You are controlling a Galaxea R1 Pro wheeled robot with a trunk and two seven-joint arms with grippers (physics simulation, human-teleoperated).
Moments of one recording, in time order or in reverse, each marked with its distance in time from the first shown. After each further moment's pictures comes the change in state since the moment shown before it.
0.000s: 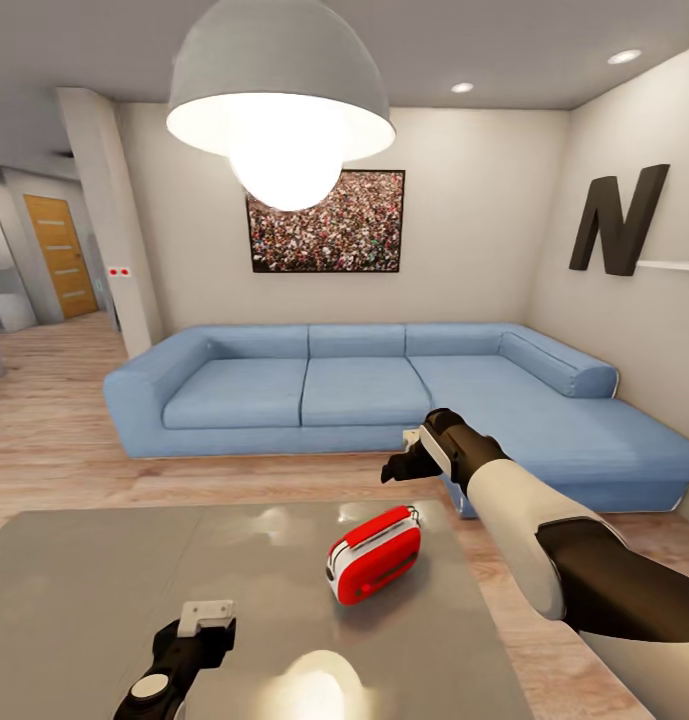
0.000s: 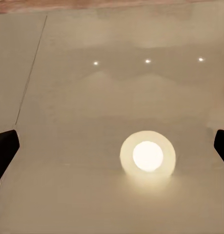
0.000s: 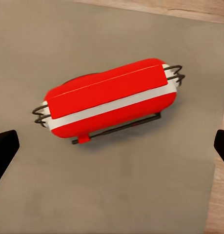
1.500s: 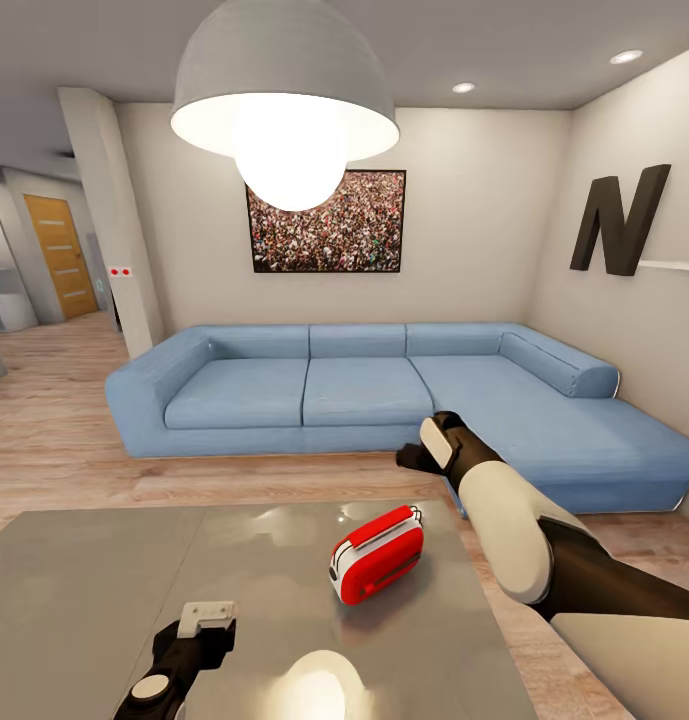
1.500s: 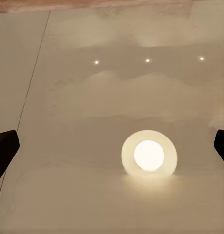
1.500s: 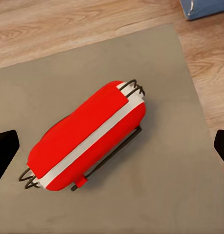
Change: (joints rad) left arm 0.000 -0.001 0.000 0.005 -0.001 -0.002 0.002; right arm 0.000 0.061 -0.464 0.005 -0.011 -0.170 -0.504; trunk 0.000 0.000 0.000
